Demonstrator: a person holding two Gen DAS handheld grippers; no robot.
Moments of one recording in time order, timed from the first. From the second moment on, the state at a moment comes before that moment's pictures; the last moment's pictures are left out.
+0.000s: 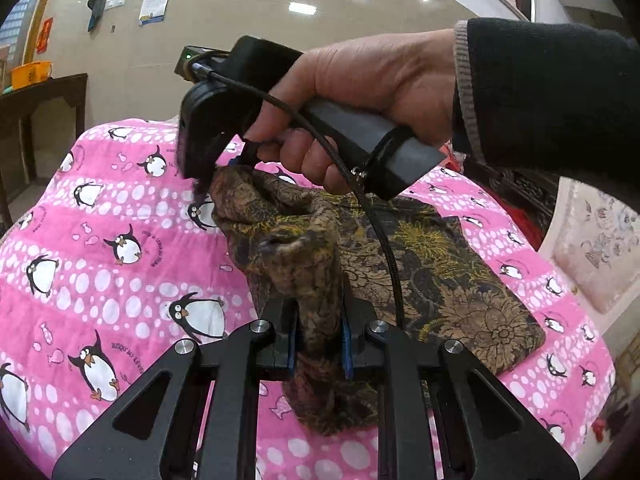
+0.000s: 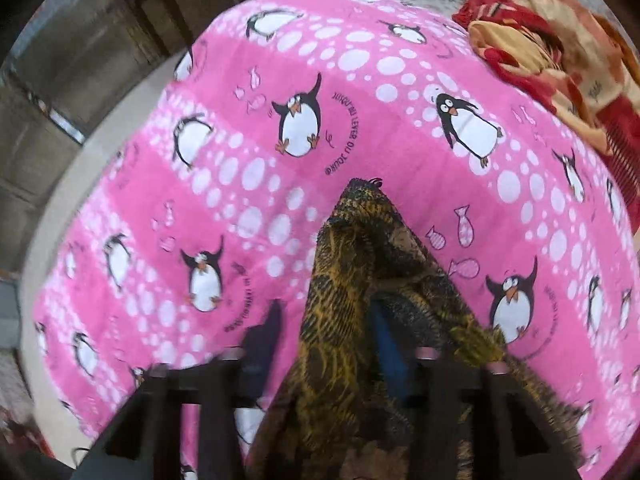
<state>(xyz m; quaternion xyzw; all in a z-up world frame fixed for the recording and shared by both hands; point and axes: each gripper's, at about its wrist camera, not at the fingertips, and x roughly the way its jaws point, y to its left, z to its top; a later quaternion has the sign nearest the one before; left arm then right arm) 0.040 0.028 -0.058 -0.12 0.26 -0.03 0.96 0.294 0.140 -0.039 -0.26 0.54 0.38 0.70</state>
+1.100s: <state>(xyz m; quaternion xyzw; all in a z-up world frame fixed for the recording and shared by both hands) 0.084 -0.215 -0.076 -0.01 0.36 -0.23 0.90 0.354 -0.252 -0.070 -0.03 0.55 0.25 0.79</state>
